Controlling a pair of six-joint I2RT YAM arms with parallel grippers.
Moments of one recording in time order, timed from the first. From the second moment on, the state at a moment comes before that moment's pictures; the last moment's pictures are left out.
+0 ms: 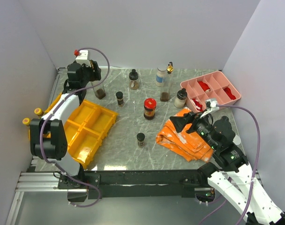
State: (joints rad) left arm -0.08 1.61 1.20 0.26 0.09 -0.09; right arm 0.50 0.49 0.70 -0.32 -0.06 0.48
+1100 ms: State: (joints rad) left arm -0.07 1.55 1.32 0.08 0.07 -0.12; right arm 0.50 0.48 0.70 -0.33 -0.02 0.46
